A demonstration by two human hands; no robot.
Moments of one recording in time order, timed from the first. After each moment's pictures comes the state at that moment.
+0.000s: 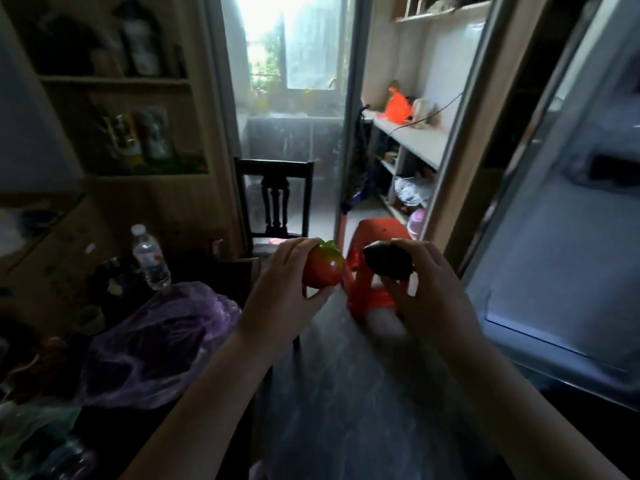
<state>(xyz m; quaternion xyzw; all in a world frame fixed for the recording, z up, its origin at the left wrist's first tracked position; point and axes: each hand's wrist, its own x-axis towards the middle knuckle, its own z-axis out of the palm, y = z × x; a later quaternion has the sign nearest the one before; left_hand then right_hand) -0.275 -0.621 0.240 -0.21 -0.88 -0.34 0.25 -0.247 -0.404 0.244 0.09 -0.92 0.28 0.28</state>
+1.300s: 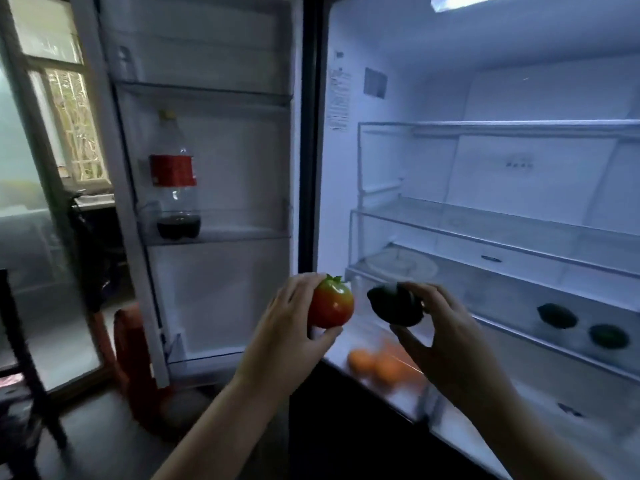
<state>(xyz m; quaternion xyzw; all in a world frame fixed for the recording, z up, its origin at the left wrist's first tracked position) 0.003 -0.212 0.337 -0.55 -0.70 -0.43 0.15 0.175 -0.072 0.343 -0.14 -0.88 0.09 0.44</state>
